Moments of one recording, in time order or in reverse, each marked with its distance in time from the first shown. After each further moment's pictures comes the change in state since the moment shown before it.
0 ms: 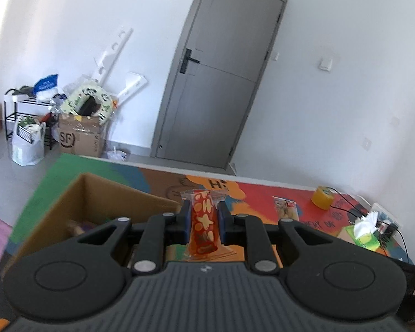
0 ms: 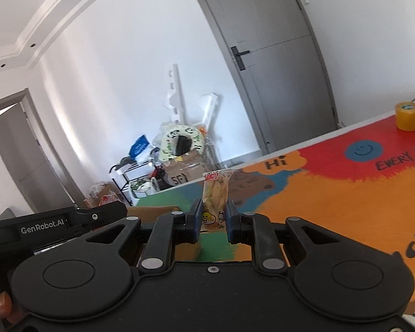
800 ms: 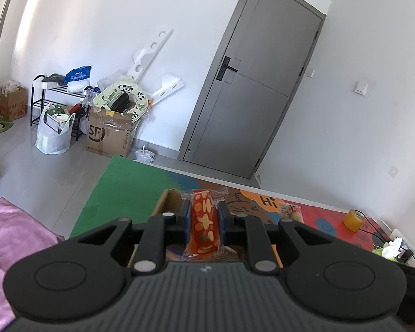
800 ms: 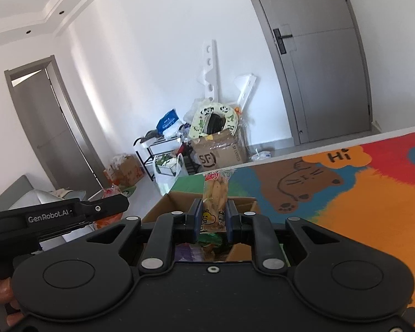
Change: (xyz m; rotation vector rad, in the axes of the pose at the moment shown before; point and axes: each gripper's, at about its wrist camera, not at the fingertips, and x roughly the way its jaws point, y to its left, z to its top) left arm -0.004 0.093 0.019 -0.111 -0.013 0.078; right arm 0.058 0.083 -0.002 -0.100 0.102 0.088
